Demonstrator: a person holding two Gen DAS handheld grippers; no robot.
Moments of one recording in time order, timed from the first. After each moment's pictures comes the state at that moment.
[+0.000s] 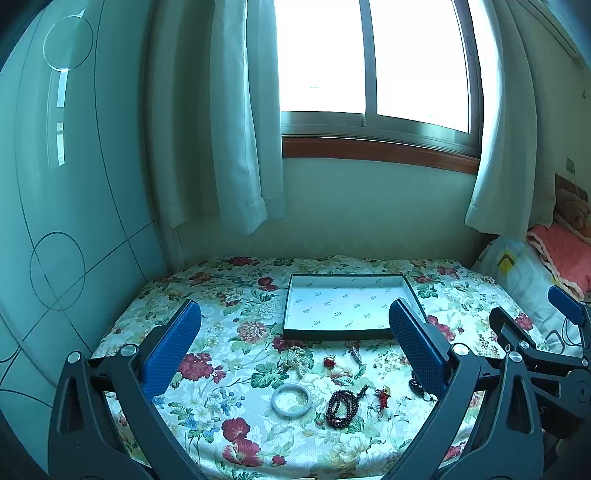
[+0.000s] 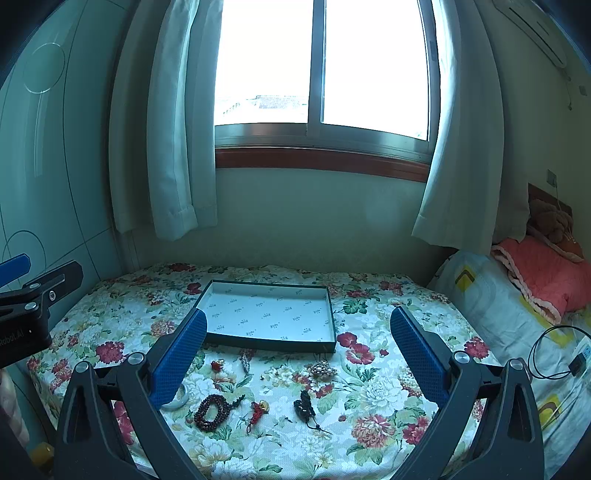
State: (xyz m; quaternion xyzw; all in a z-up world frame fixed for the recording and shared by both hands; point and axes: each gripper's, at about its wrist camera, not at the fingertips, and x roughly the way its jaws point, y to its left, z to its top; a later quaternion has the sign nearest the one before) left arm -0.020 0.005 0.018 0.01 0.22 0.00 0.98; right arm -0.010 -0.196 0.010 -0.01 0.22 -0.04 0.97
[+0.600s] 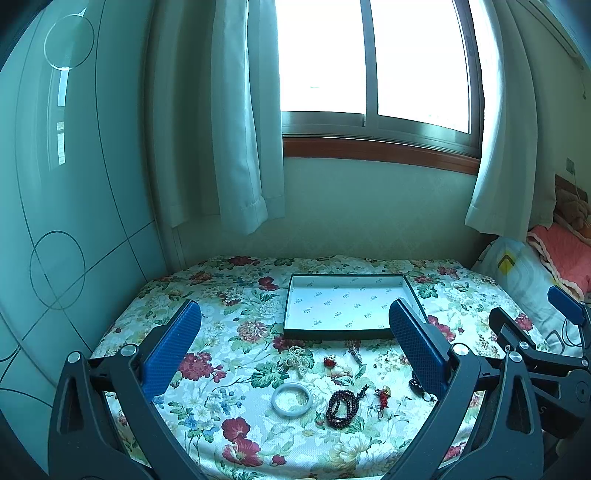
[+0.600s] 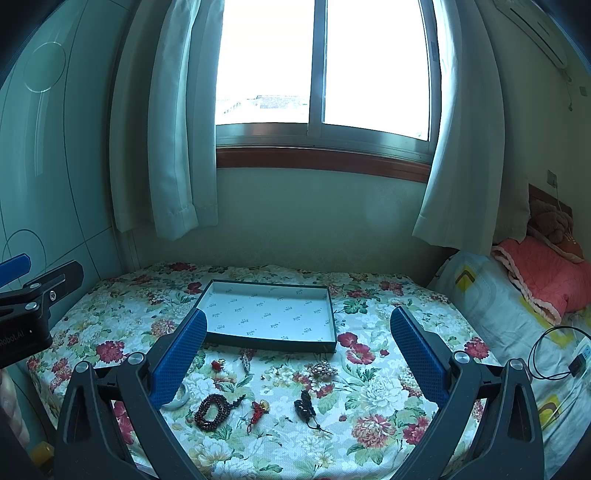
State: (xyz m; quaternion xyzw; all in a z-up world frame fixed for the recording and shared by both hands) left arm -0.020 0.005 0.017 0.01 0.22 0.00 0.98; right arm -0.010 -0.196 0.009 -0.01 0.22 -0.04 0.97
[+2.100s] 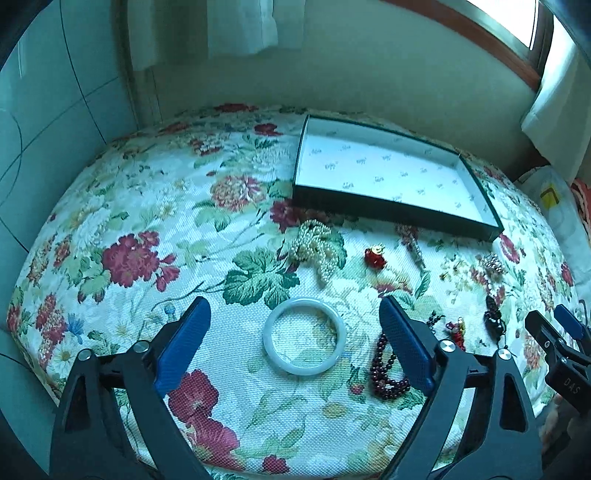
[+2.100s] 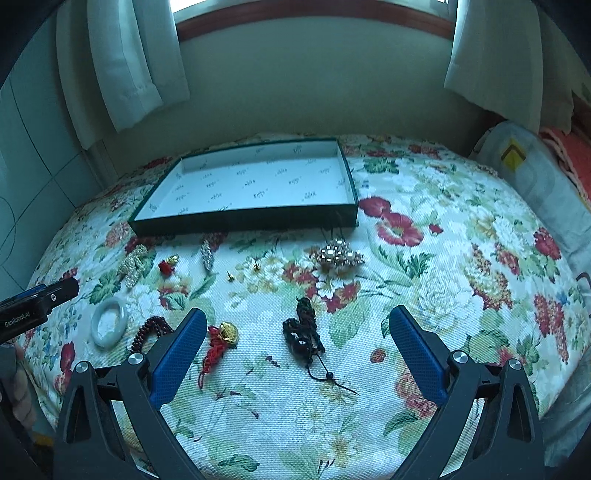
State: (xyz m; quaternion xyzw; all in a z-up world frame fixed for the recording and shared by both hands) left arm 0.112 0.039 -0.183 -0.04 0.46 0.00 0.89; right arm 0.087 -0.242 -0.172 0.05 0.43 -0.02 0.90
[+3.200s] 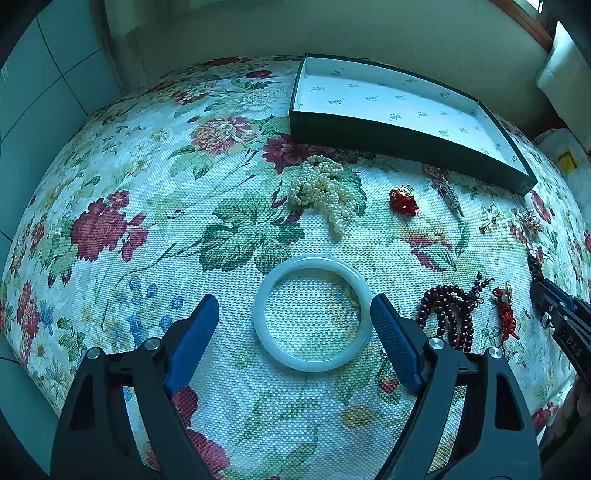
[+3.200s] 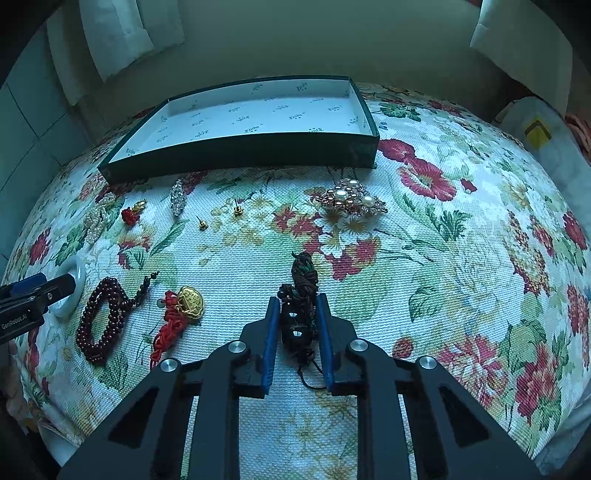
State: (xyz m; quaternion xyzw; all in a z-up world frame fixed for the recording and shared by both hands) left arm 0.126 0.031 -0.235 -0.01 0.52 -0.01 0.85; right arm 0.112 -0.240 -0.229 0.03 0.50 0.00 0.87
